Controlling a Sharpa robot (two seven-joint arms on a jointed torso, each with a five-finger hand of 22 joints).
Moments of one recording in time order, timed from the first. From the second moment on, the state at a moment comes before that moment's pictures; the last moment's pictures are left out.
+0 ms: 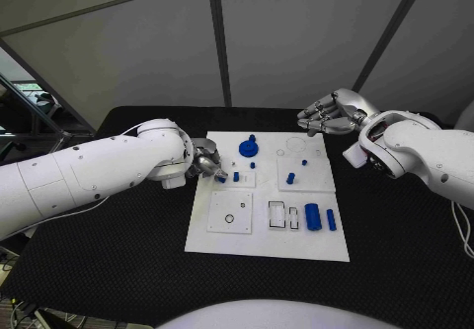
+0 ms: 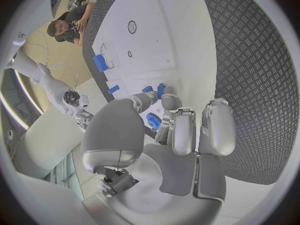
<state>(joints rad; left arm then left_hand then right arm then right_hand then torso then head) 1.23 -0.77 0.03 1.46 -1.08 0.18 -0.53 1.11 -0.15 0.69 0.11 0.18 0.88 0.05 0.69 0.67 1.23 -0.02 1.07 0.82 1.47 -0.08 1.42 1.31 0.06 1.47 0.03 1.31 1.31 1.26 -0.78 0.04 1.37 -0.86 -0.27 0.09 1.41 -0.13 0.20 0.24 0.38 1.02 0.18 0.07 0.07 1.26 0.11 0.07 0.11 1.36 0.05 0.09 0.35 0.17 1.02 0.16 0.44 0.39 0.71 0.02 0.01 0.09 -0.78</state>
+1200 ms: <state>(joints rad) 1.21 -0.84 0.02 1.56 -1.08 -0.01 -0.53 1.09 -0.14 0.72 0.07 0.18 0.88 0.04 0.69 0.66 1.24 -0.03 1.07 0.82 1.47 -0.08 1.42 1.31 0.06 1.47 0.03 1.32 1.31 1.26 -0.78 0.04 1.37 -0.86 -0.27 0.08 1.42 -0.12 0.21 0.24 0.43 1.02 0.18 0.07 0.07 1.26 0.11 0.07 0.10 1.36 0.05 0.08 0.34 0.17 1.03 0.16 0.43 0.38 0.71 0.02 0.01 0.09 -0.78</state>
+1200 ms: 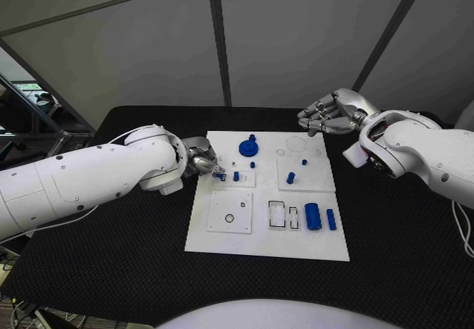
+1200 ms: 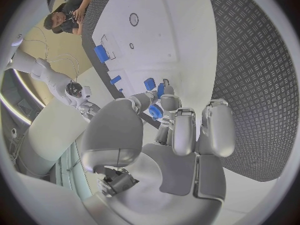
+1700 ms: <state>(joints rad) 1.17 -0.81 0.02 1.54 -1.10 -0.06 -0.53 1.10 -0.13 0.72 0.07 0.17 0.88 0.04 0.69 0.67 1.24 -0.03 1.08 0.83 1.47 -0.09 1.42 1.31 0.06 1.46 0.02 1.33 1.31 1.26 -0.78 0.04 1.37 -0.86 -0.27 0.08 1.42 -0.12 0.21 0.24 0.42 1.02 0.18 0.07 0.07 1.26 0.11 0.07 0.10 1.36 0.05 0.08 0.34 0.17 1.03 0.16 0.43 0.38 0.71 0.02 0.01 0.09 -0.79</state>
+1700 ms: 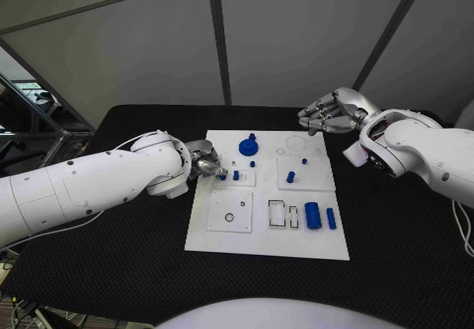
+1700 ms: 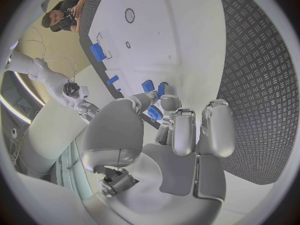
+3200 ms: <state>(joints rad) 1.17 -0.81 0.03 1.54 -1.19 -0.03 -0.53 1.08 -0.13 0.72 0.07 0.18 0.89 0.03 0.70 0.66 1.26 -0.02 1.09 0.84 1.47 -0.09 1.42 1.31 0.06 1.46 0.02 1.34 1.31 1.26 -0.78 0.04 1.36 -0.86 -0.26 0.08 1.41 -0.12 0.21 0.24 0.43 1.02 0.18 0.07 0.07 1.26 0.11 0.07 0.10 1.36 0.05 0.08 0.34 0.17 1.03 0.16 0.43 0.38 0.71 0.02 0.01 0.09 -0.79</state>
